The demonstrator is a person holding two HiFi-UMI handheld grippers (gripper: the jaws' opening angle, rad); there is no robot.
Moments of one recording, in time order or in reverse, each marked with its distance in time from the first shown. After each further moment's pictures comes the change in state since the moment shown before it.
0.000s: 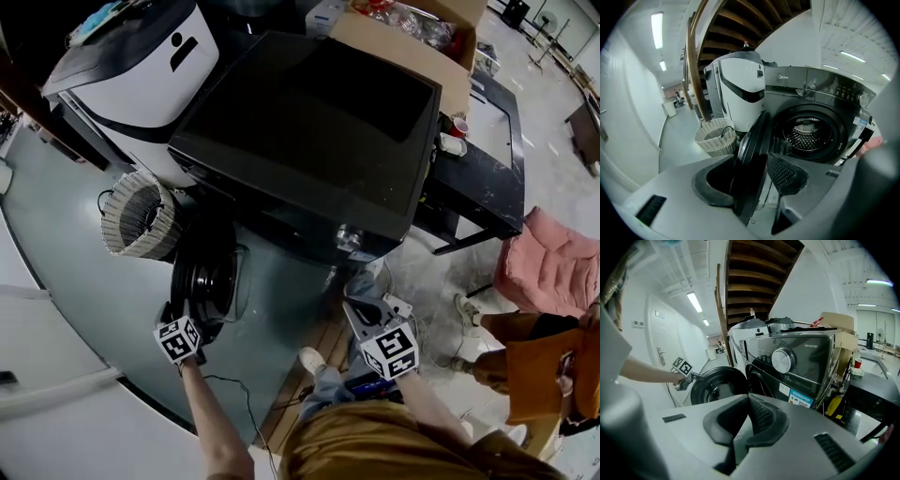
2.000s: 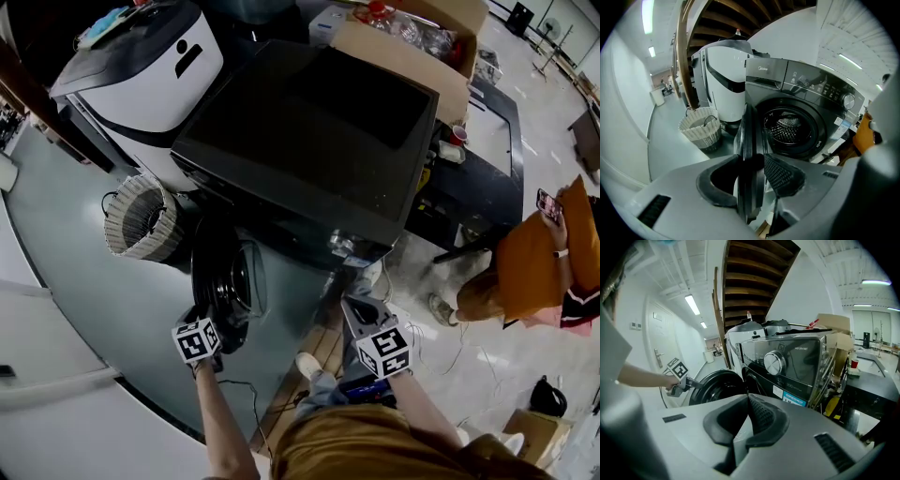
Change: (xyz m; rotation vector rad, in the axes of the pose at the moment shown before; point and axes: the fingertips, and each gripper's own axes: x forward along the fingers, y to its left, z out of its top) left arm -0.021 -0.083 -0.015 -0.012 0.132 -0.133; right arm -0.002 -0.016 0.003 0.022 -0.037 -0.022
